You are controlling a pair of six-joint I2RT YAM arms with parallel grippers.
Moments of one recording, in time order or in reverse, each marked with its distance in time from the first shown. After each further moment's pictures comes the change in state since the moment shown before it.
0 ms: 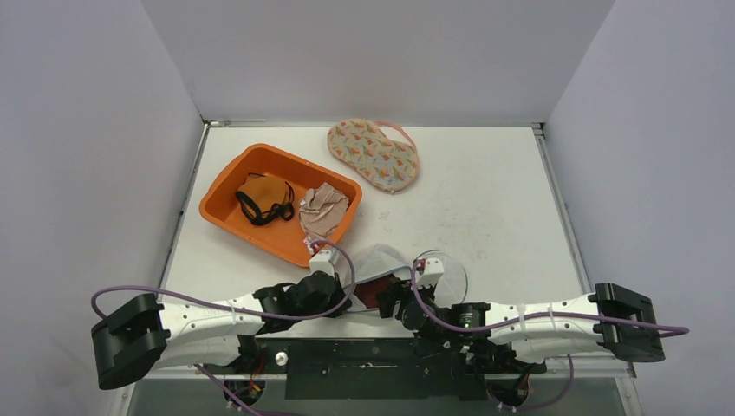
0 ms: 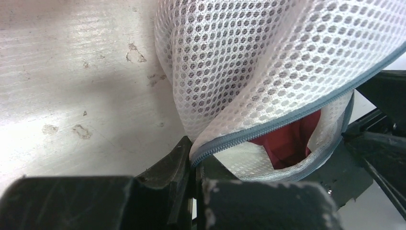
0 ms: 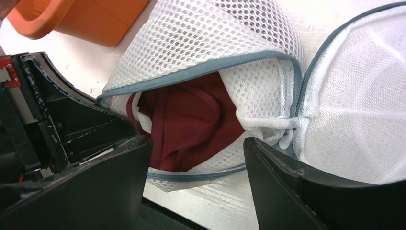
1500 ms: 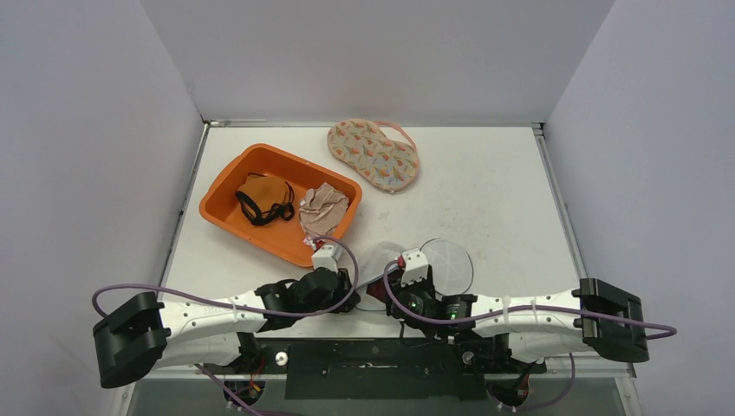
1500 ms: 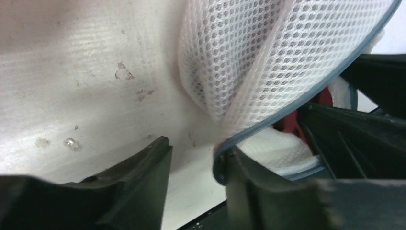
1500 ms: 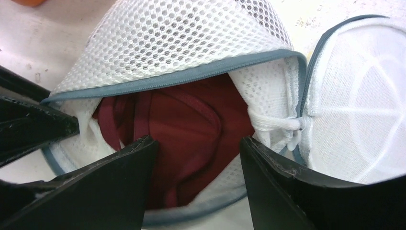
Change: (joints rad) left arm 0.000 0.028 0.046 0.006 -0.020 0.024; right arm -0.076 0.106 0.065 -0.095 -0.035 -0.269
